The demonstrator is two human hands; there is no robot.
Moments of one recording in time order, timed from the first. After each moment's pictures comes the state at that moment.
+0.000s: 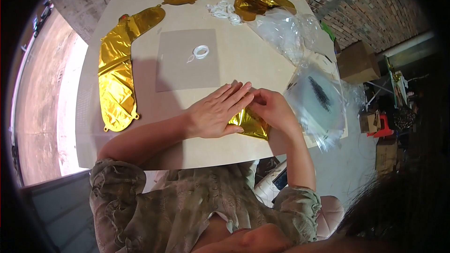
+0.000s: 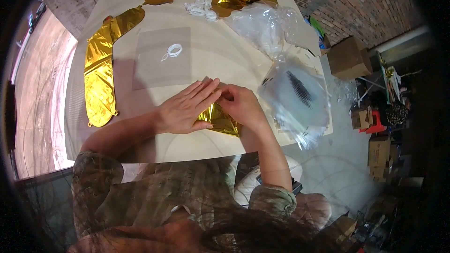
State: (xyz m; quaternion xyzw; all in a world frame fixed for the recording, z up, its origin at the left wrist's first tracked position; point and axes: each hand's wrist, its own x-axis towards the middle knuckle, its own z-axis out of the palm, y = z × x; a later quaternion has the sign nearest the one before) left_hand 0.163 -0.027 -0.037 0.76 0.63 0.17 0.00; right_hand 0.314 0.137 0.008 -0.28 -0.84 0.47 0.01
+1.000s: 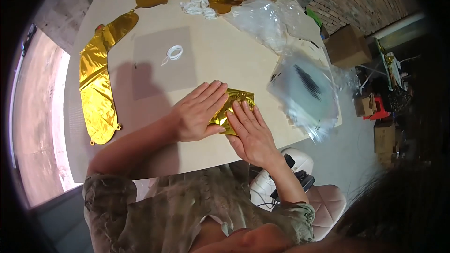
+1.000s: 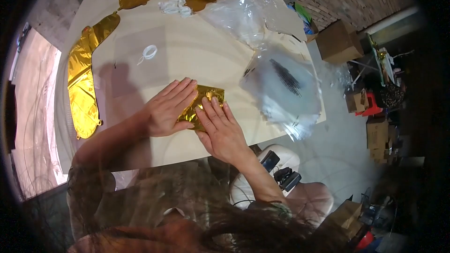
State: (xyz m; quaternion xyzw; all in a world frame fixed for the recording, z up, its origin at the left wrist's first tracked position) left_hand 0.160 -0.023 -0.038 0.77 0.60 0.21 0.00; right_hand 0.382 0.087 -0.029 -0.10 -0.98 0.14 0.12
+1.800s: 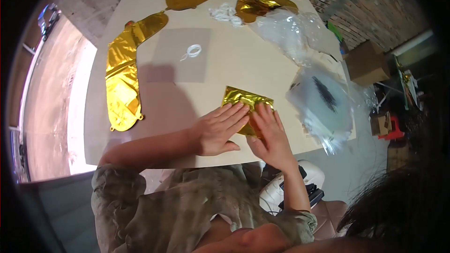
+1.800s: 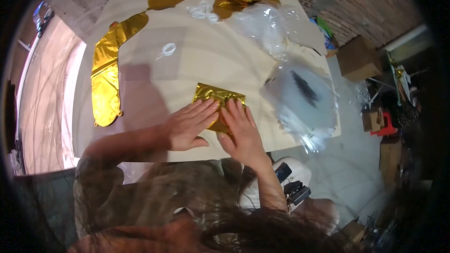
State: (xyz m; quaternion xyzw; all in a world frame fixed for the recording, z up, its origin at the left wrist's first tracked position) left_hand 0.189 -0.053 -0.043 0.78 0.59 0.20 0.07; right_hand 0.389 0.092 -0.024 -0.11 -0.97 0.19 0.12
